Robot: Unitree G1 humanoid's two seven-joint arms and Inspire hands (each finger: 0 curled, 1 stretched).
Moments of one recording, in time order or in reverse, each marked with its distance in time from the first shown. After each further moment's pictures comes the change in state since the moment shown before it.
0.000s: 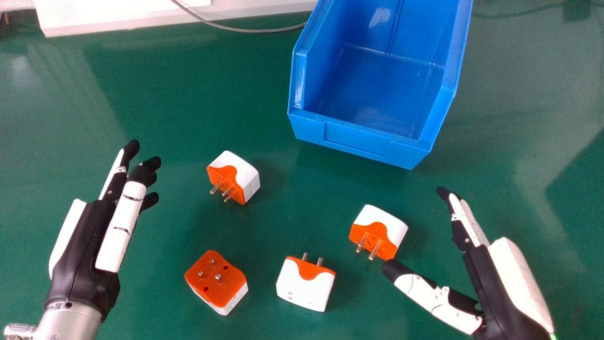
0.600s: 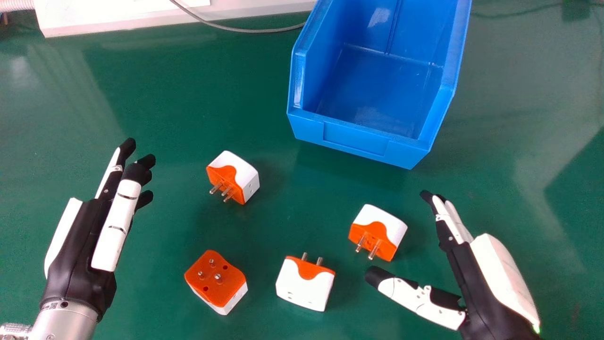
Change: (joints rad) left arm 0.006 0.003 0.014 -0.023 -0.001 0.020 -0.010; right arm -0.052 -0.001 0.061 -0.021 -0.082 0.128 0.011
